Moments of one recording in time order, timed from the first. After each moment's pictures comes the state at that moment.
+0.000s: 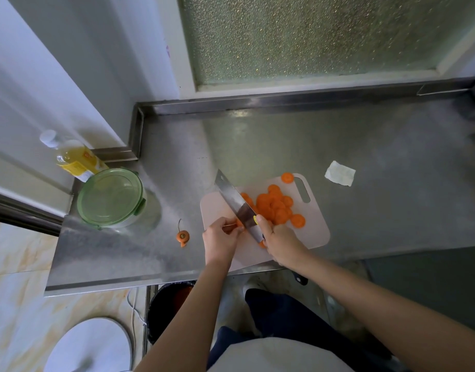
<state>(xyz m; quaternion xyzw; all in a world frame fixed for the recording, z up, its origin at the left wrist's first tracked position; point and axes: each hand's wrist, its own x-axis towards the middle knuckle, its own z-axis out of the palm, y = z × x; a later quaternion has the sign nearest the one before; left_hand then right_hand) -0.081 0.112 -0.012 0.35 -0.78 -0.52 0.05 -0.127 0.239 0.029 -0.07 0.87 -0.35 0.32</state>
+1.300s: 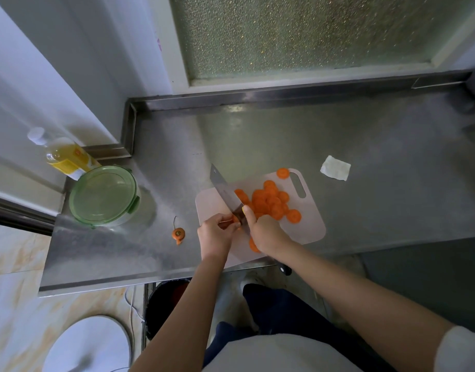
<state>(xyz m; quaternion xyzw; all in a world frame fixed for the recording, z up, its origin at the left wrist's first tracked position) -0.083 0.113 -0.003 0.36 -0.79 -0.50 0.05 -0.133 0.216 0.042 -0.08 0.89 -0.32 0.32</state>
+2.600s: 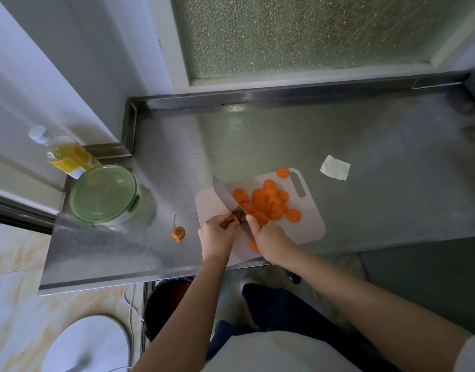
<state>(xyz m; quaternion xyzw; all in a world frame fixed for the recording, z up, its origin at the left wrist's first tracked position) -0.082 0.118 -0.003 0.38 -0.76 -0.52 0.06 -0.122 0.230 0.031 -0.10 0.88 -0.28 0.37</state>
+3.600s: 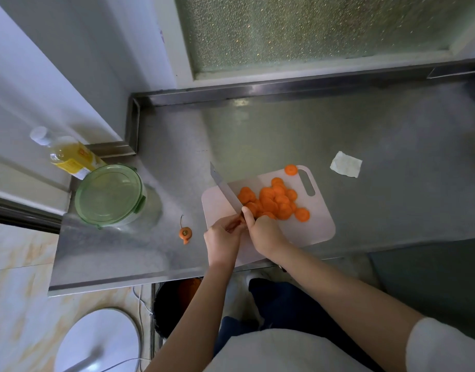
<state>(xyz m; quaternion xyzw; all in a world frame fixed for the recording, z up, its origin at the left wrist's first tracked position) -0.076 0.115 -0.003 0.36 -0.77 -0.53 0.08 -0.132 0.199 0.010 -0.07 0.88 -0.32 0.34</state>
